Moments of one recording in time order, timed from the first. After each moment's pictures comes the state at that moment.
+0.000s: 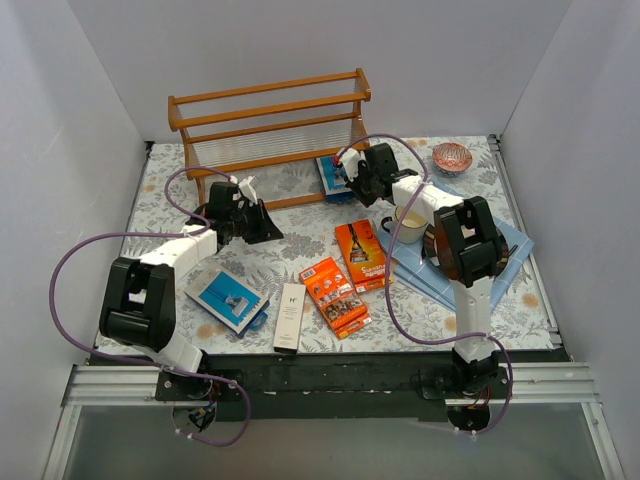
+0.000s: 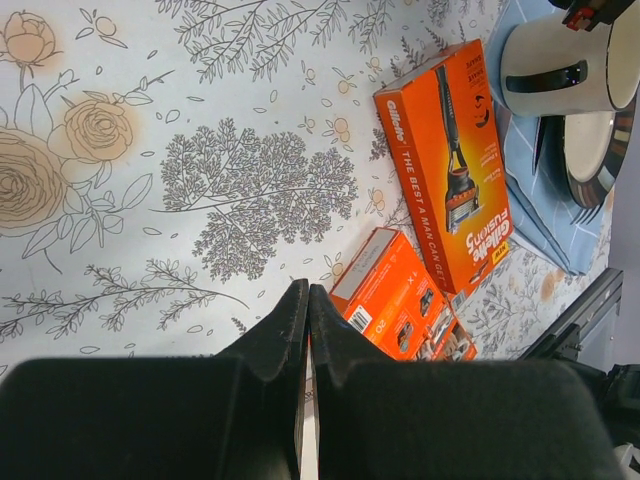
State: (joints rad) left arm -0.23 1.56 0.93 -0.12 0.50 -0.46; right arm 0.43 2.13 1.61 -0.26 -0.20 -0.48
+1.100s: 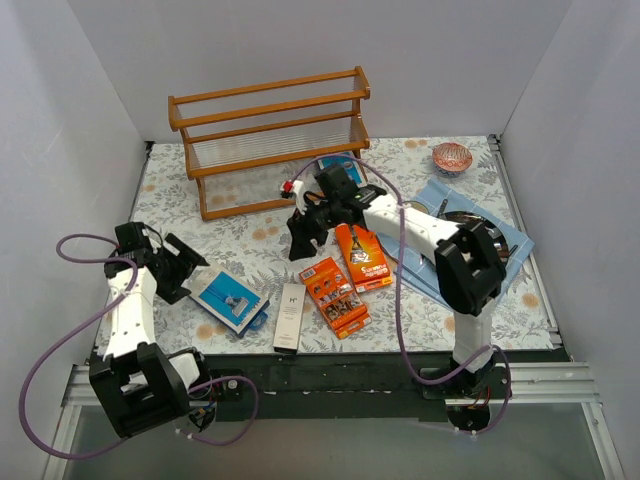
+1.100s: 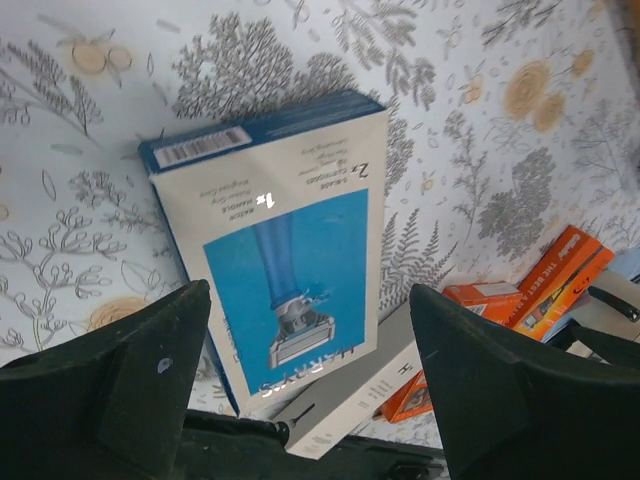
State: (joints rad) left arm 0.36 1.09 0.80 -0.78 0.29 -0.60; right arm 0.74 1.90 1.53 -0.45 -0.72 -0.19
